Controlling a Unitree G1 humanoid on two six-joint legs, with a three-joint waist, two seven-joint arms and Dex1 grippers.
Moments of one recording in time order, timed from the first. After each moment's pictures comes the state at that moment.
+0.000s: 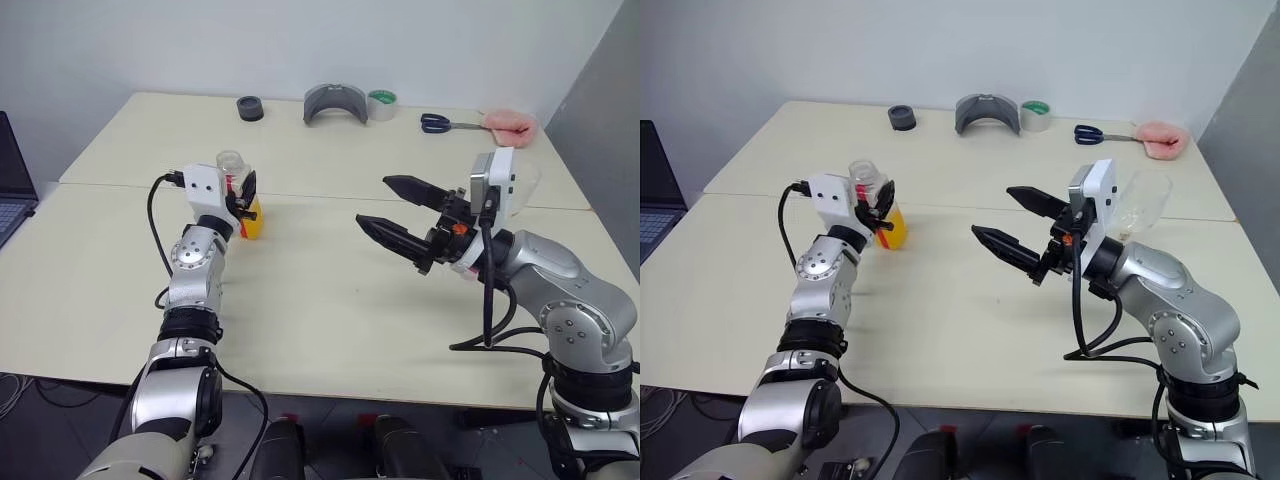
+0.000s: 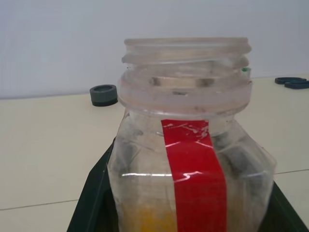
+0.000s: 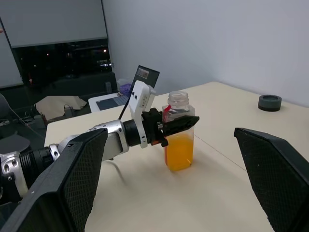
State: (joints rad) left arm -0.73 0.33 0.20 0.68 -0.16 -0.19 -0.32; right arm -0.50 -0.46 -0.05 -0.53 0.80 0.73 0.54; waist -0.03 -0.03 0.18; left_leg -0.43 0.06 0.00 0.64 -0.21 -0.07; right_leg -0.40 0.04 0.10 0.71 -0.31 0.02
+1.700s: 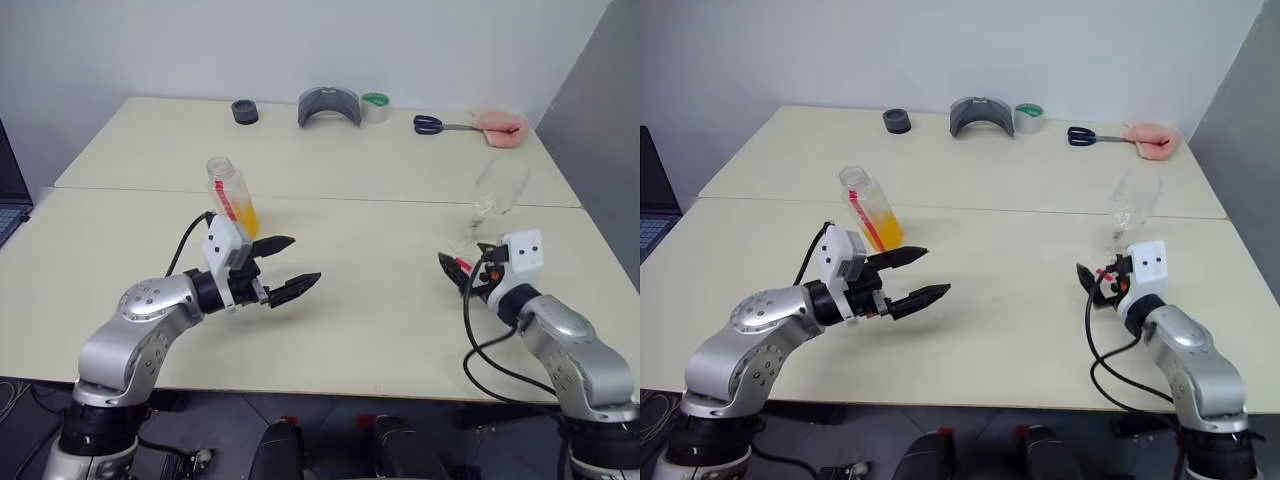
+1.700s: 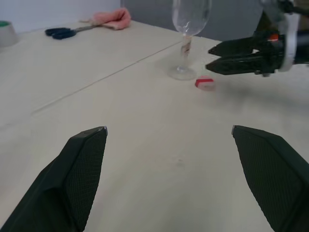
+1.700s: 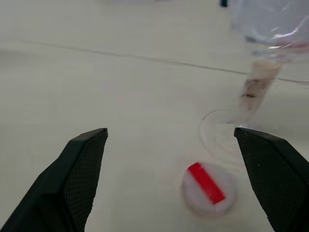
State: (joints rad) left arm -0.27 0.63 0.07 -0.35 -0.57 0.56 -0.82; right arm -0.18 -0.44 -0.14 -0.31 0.39 0.61 0.20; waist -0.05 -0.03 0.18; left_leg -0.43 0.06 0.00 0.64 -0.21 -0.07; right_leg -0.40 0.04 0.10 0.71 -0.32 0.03
